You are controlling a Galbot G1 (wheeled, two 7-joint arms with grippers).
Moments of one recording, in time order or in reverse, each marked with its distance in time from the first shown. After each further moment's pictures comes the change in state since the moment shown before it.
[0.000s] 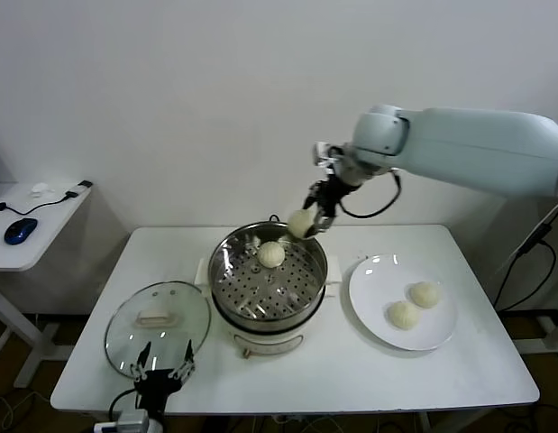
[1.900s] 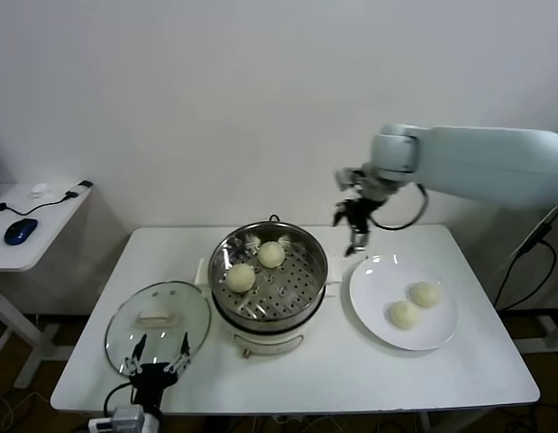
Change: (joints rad) left arm -0.004 0.009 -0.010 -0.025 0.005 -0.002 -0.002; right arm -0.026 -0.296 -0.153 -0.026 -0.374 0.211 -0.185
